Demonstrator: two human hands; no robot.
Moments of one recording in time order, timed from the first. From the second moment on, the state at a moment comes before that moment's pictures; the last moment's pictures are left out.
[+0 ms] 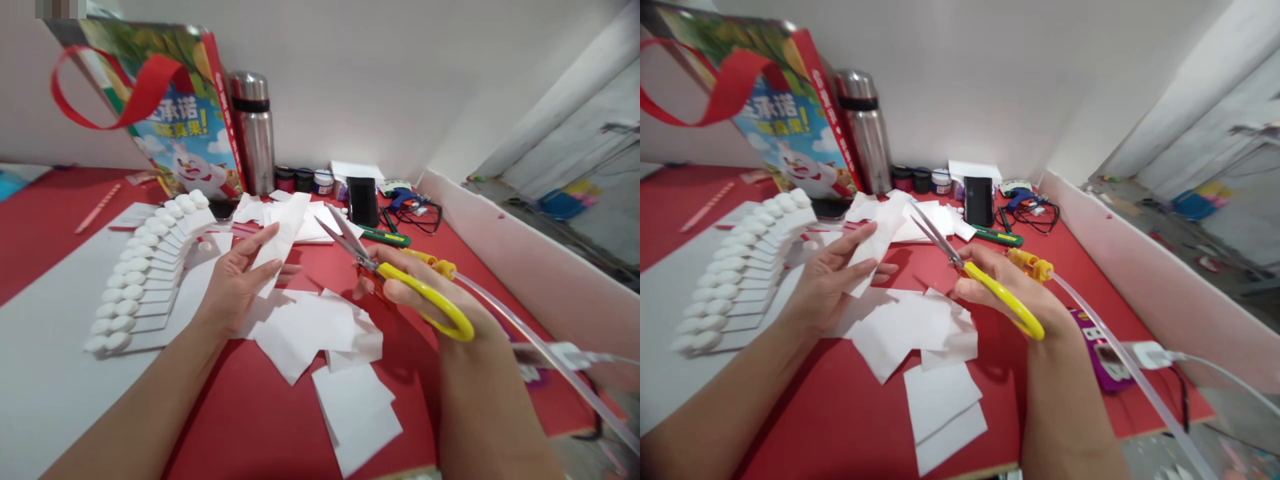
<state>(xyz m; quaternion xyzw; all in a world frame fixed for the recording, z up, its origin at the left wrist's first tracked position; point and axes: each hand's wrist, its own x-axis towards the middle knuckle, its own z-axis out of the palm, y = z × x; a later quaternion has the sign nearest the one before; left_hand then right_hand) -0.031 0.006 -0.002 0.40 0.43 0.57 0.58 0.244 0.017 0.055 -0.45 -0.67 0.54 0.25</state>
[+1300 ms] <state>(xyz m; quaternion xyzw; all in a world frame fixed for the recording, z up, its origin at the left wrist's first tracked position) -0.018 -0.003 -0.006 0.43 0.39 0.53 0.62 0.223 0.019 0.046 -0.46 -0.65 0.59 0.16</state>
